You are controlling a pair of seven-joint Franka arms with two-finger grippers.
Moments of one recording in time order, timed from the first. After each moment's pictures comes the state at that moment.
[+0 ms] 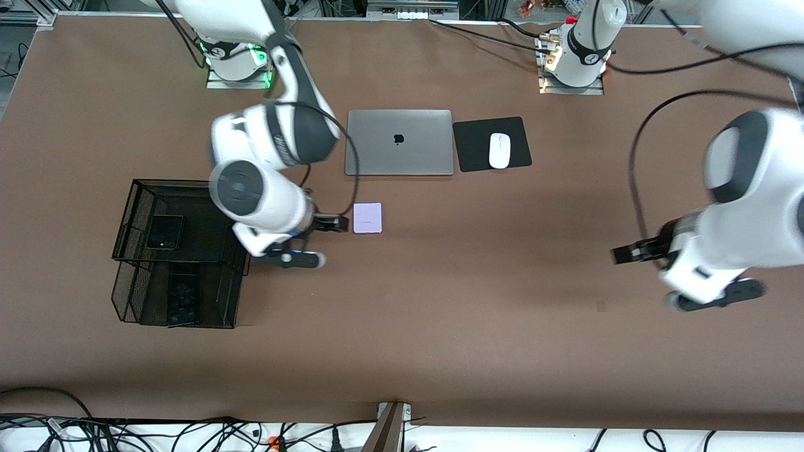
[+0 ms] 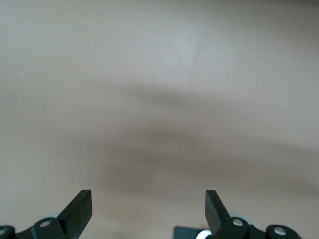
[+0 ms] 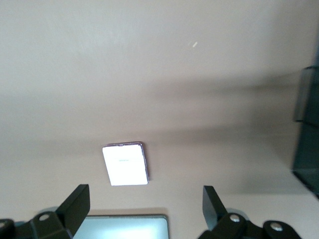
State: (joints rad) left arm -0.04 0.60 -0.09 -0.94 0.07 1.36 -0.29; right arm 0.91 0.74 -0.58 -1.27 0.50 1.75 0.35
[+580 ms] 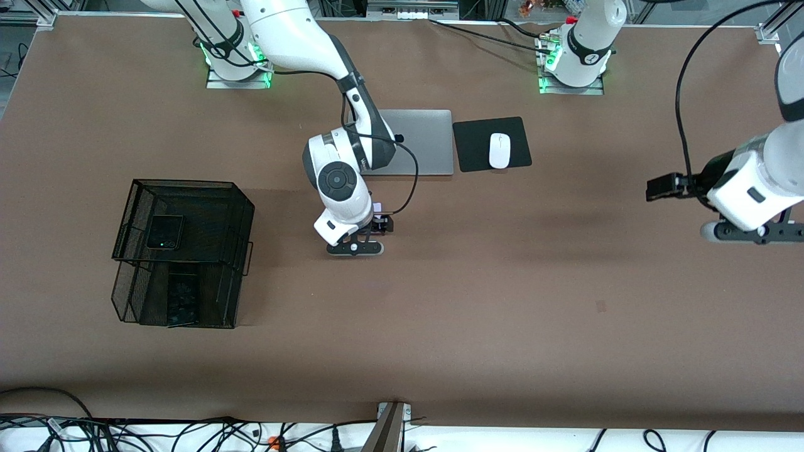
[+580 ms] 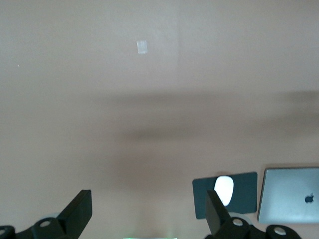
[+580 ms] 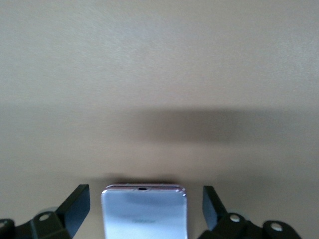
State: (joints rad) left arm 0.01 0.31 -0.10 -1.26 0.00 1.36 -0.08; right arm 1.03 0.84 -0.49 -1.53 0.51 2.24 0.32
